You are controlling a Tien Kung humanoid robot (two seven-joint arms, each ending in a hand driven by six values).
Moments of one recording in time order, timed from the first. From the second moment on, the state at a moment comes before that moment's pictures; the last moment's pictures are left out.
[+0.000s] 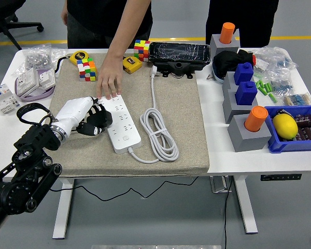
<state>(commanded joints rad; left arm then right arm) -0.37 0.17 -1.16 -1.10 2.22 0.04 0.04 0.09 -0.10 1.85 0.18 -1.21 -0.10 -0.05</state>
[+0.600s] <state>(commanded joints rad) -0.38 0.17 -1.16 -1.11 2.22 0.04 0.03 0.09 -0.10 1.85 0.18 -1.21 -0.10 -0.05</state>
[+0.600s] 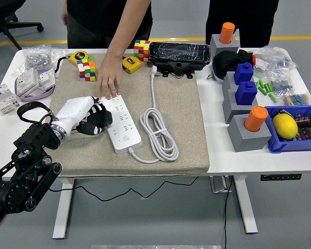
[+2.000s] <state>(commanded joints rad) -0.40 0.19 -1.14 -1.10 2.23 -0.02 0.05 0.09 -0.10 1.84 0.18 -1.20 -0.11 -0.05</state>
